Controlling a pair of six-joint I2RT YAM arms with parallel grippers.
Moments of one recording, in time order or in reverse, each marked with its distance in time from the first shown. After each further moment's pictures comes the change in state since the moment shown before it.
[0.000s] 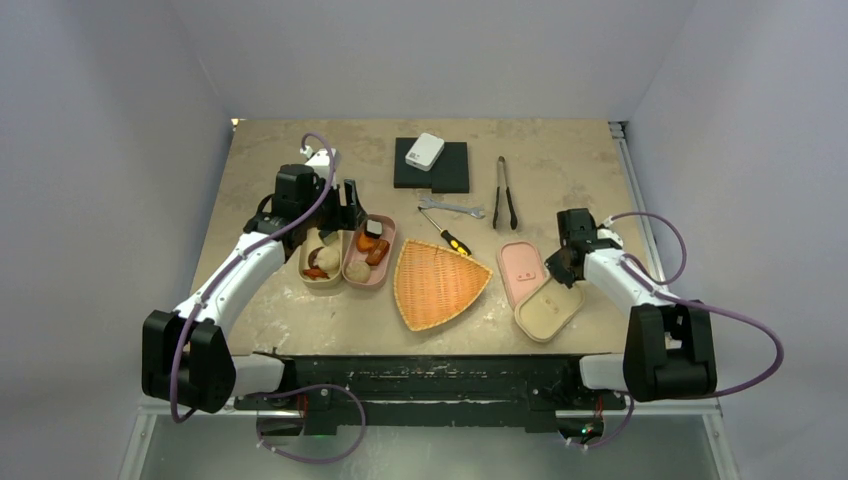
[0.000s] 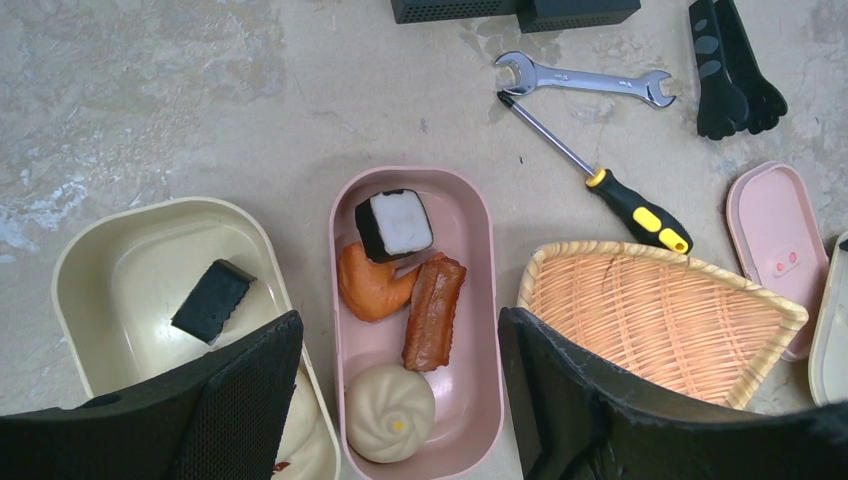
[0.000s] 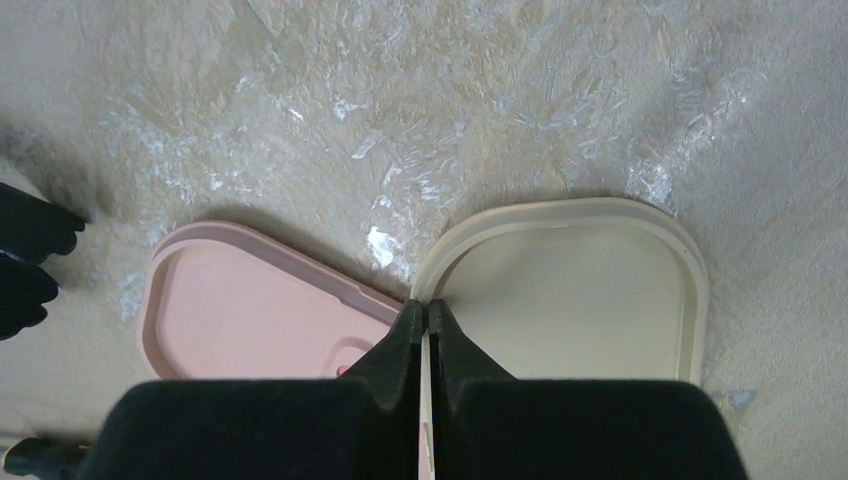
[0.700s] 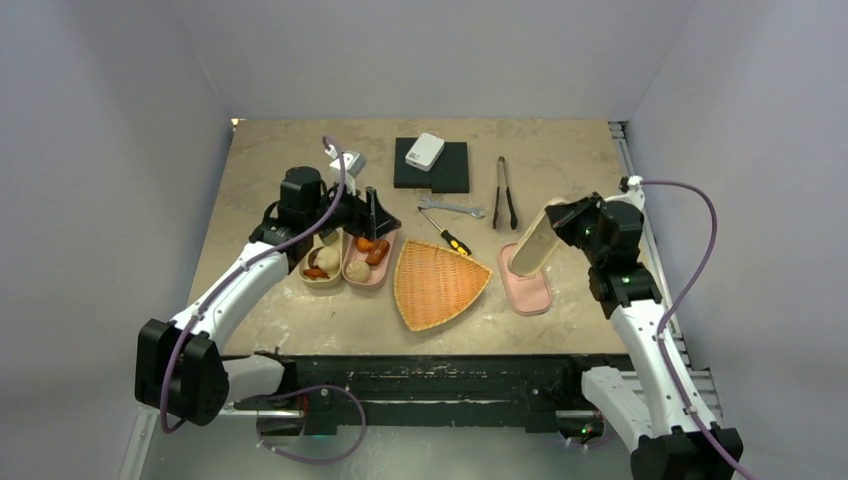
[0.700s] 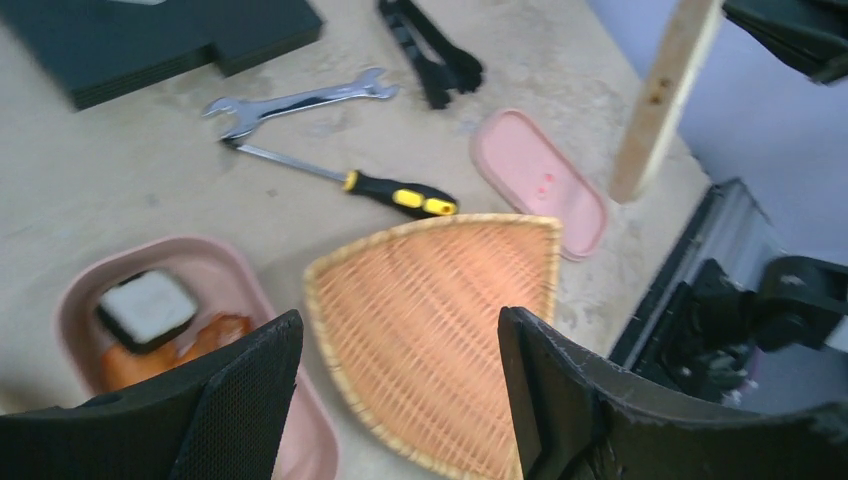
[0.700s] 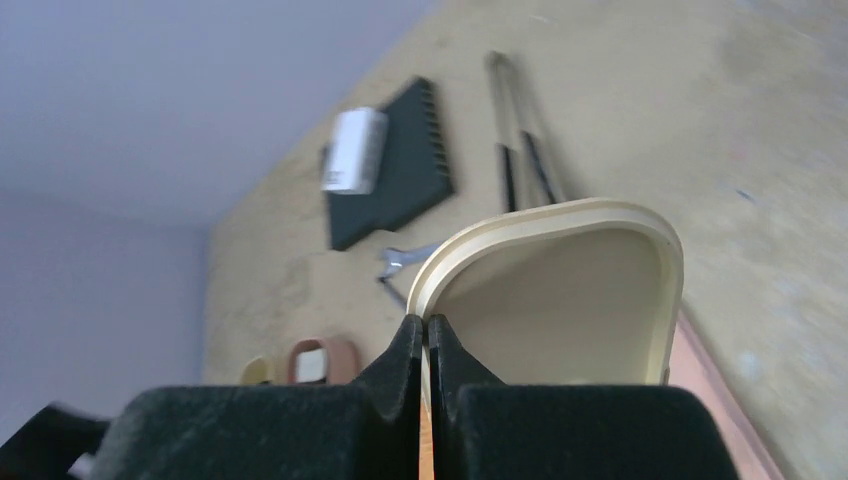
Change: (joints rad) left arm -0.079 -0.056 -0.039 0.157 0.348 -0.011; right arm 0.000 -0.488 0.036 0.240 -0.265 -0.202
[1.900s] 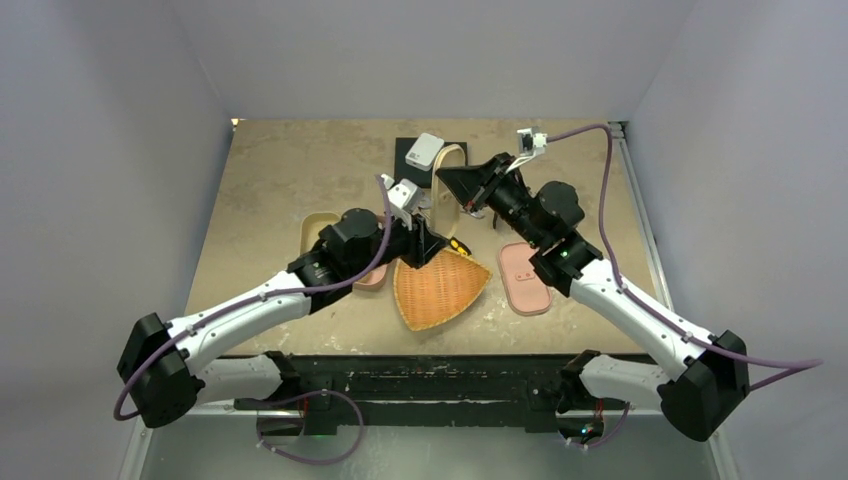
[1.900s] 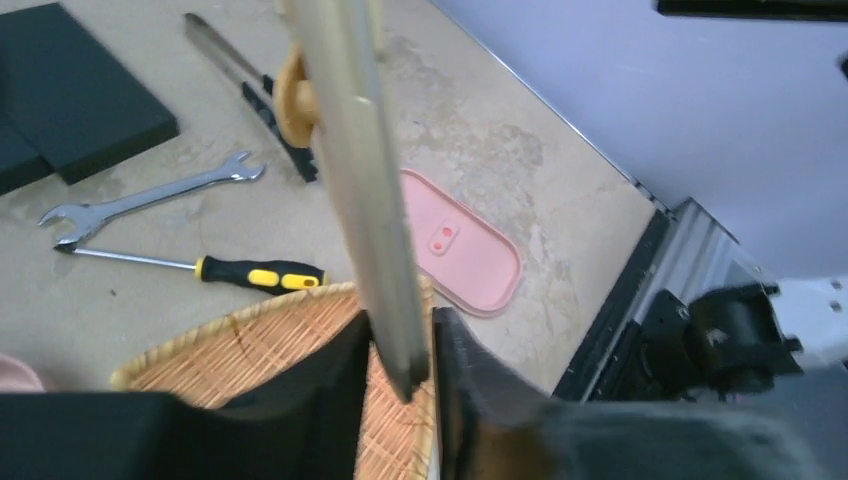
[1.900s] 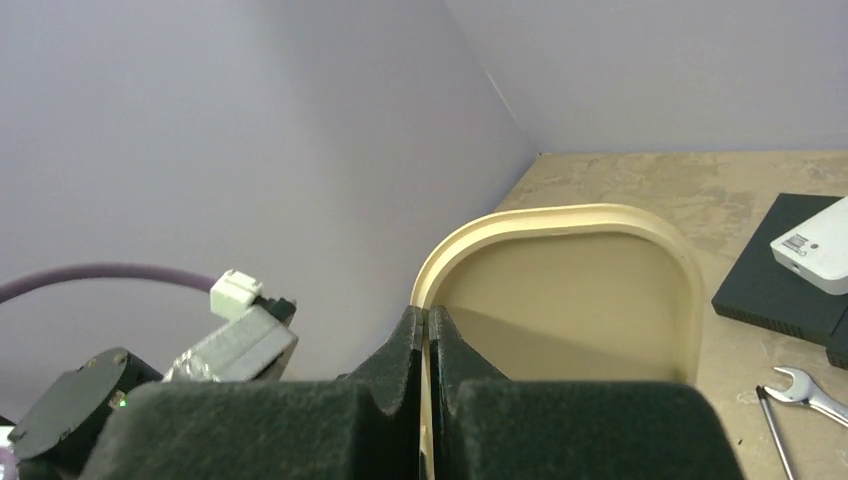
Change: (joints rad) left arm -0.522 -0.085 -0.066 0.277 -0.406 -0.129; right arm 0.537 0.296 0.195 0.703 -0.185 -0.158
